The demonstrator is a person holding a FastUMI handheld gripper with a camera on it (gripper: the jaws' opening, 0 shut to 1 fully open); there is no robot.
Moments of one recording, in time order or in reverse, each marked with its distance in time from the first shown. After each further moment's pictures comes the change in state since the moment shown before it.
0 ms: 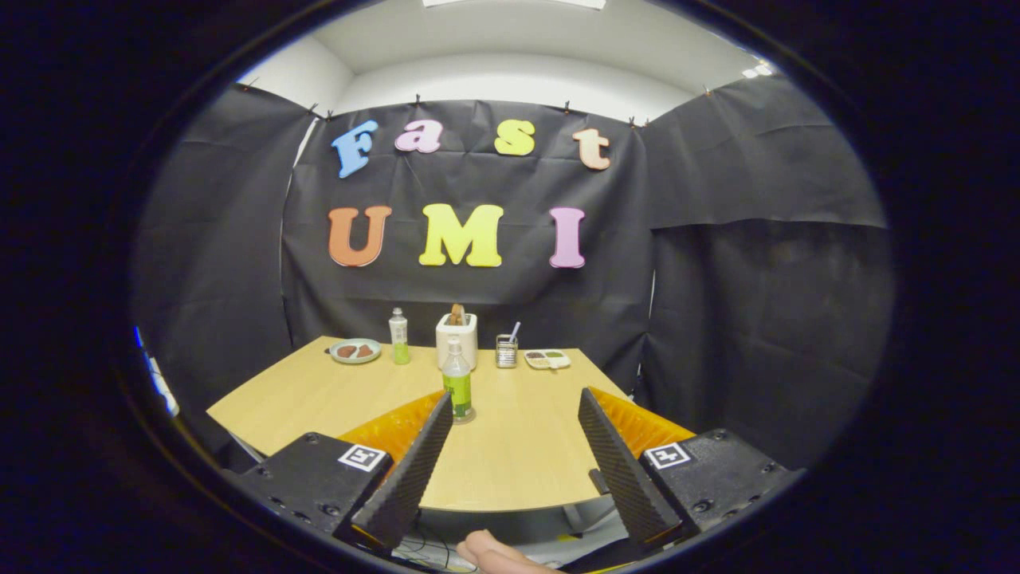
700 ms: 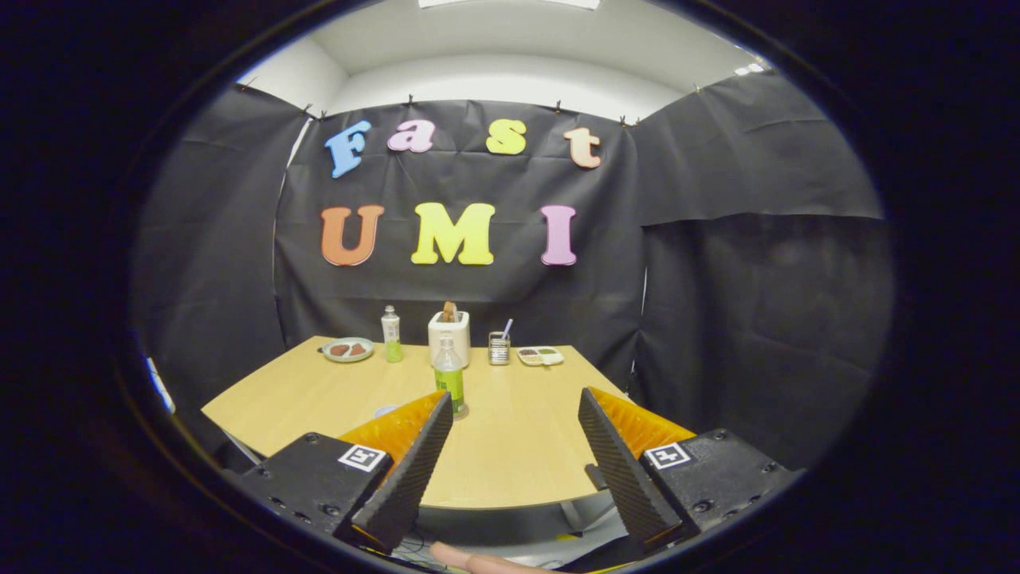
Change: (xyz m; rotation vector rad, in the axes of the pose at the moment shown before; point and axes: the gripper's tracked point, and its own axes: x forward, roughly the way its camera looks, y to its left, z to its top) arm -0.001 -0.014 -0.011 0.008 0.004 -0.035
